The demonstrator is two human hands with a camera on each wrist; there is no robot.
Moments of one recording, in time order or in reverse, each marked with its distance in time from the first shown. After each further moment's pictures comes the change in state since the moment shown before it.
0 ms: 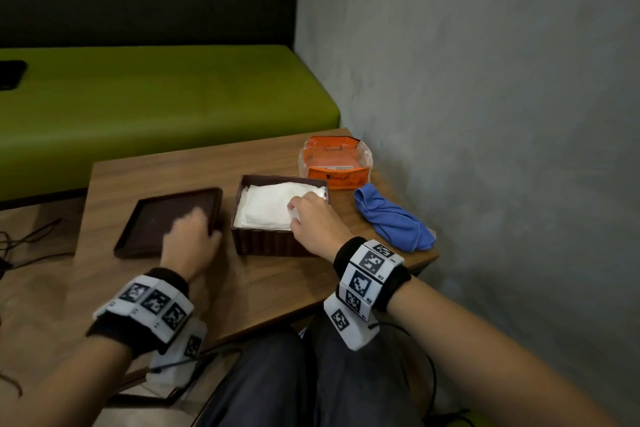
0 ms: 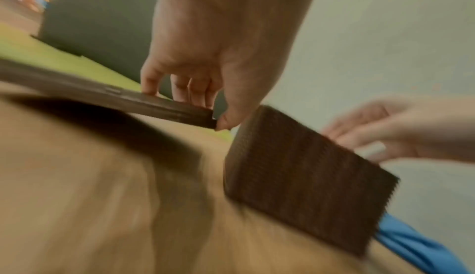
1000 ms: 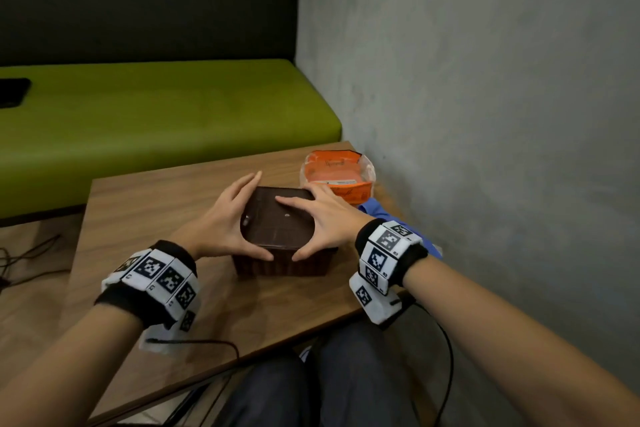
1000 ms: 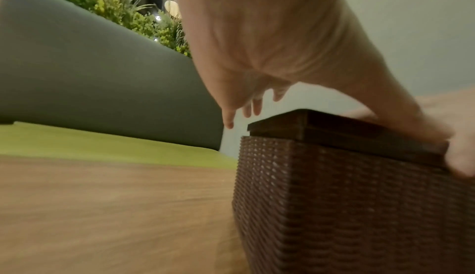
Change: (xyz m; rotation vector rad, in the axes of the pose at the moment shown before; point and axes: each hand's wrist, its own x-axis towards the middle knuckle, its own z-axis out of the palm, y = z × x) left_hand 0.041 0.031 -0.018 -0.219 -0.251 0.623; right_hand 0.039 0.037 -0.027 -0.136 -0.215 -0.197
